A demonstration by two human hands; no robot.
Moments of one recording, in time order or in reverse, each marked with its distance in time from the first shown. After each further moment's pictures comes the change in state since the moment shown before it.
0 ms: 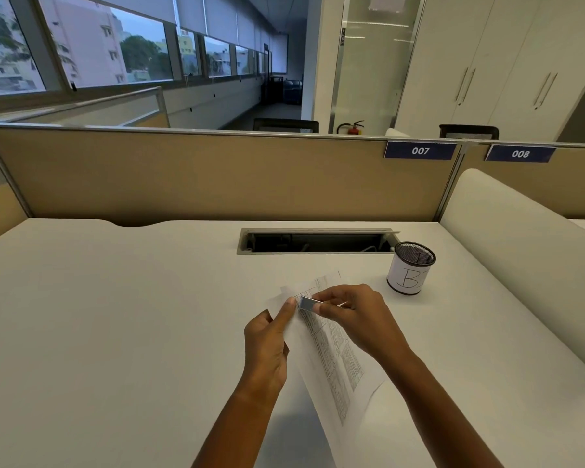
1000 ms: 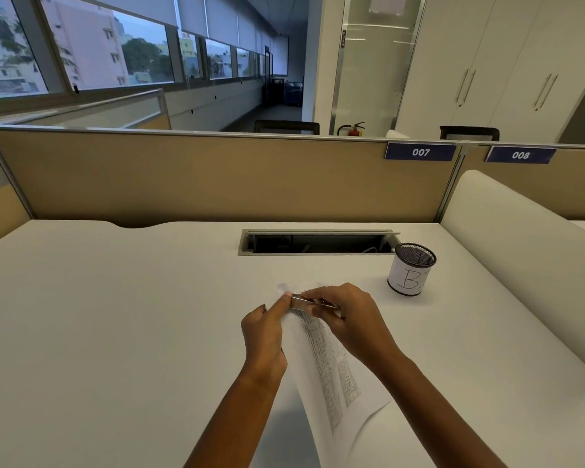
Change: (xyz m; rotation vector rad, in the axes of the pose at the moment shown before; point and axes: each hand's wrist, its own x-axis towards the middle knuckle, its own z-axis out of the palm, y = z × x) left_hand 0.001 0.011 0.005 0.087 0.093 0.013; right_hand 0.002 0.007 0.013 -0.158 0.087 -0.347
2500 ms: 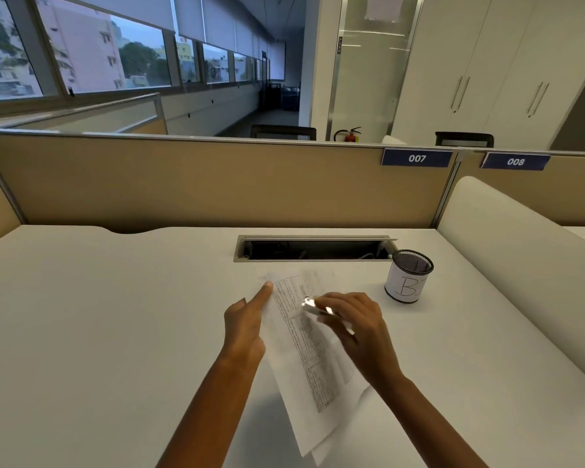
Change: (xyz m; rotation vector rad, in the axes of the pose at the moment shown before) left_hand 0.030 0.017 -0.005 0.031 -0.050 -0.059; right_hand -0.008 0.046 0.013 -0.113 0.264 -0.267
